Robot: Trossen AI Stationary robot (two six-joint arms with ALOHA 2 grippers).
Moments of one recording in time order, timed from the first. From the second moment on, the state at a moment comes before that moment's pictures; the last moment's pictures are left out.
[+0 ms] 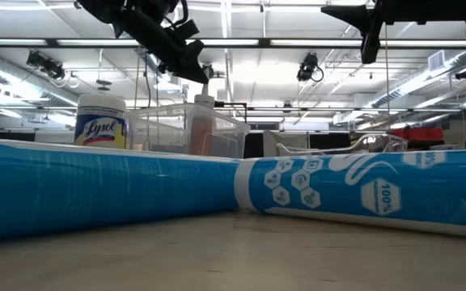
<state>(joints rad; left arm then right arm) 0.52 1.38 1.05 -0.08 -0.20 0.17 0.12 0.83 0.40 0.59 0.31 0.59</state>
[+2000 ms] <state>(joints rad) 0.56 1.11 1.05 -0.36 -0.18 -0.01 0.12 0.83 0.41 0.58 0.26 0.55</state>
